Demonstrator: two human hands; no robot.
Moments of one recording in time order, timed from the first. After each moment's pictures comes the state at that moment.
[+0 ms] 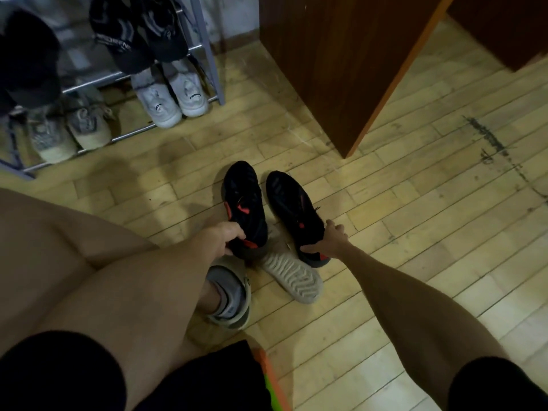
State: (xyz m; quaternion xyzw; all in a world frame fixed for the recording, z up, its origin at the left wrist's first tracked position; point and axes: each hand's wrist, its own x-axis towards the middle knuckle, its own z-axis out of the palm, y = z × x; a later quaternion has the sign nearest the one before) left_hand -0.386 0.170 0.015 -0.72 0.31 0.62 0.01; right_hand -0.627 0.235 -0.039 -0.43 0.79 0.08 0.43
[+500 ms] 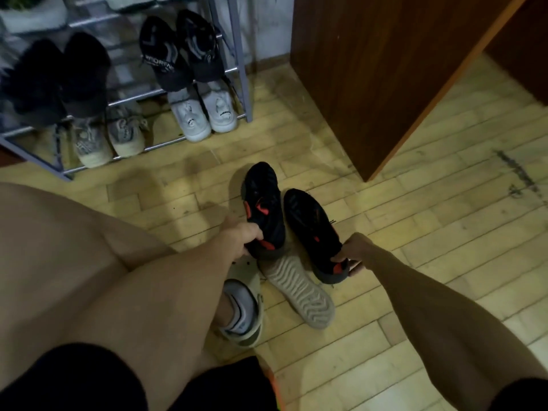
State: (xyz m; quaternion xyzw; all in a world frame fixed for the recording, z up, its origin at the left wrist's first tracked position) left_hand -0.388 0.149 0.043 -0.72 0.30 0.63 -0.05; right_hand -0.643 0.201 -0.003 -0.32 0.77 0.01 0.55
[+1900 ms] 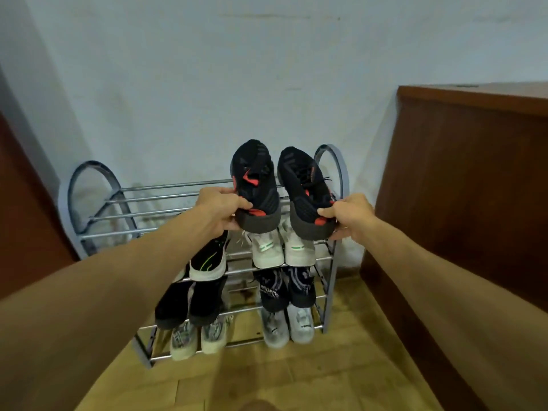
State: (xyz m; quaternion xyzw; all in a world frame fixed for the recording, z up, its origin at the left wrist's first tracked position) left_hand -0.199 -0.120 0.430 -0.62 0.36 0.47 -0.52; right_hand -0.428 -0.156 0.404 -0.47 0.63 -0.42 0.46
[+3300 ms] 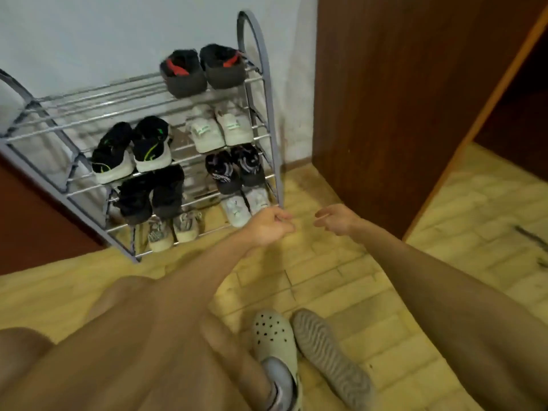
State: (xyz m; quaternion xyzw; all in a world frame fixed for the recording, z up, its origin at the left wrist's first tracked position) left_hand -0.366 0.082 0.248 -0.60 0.63 0.47 -0.15; right_hand -0.548 0.057 0.201 -0.57 0.70 -0.15 0.41
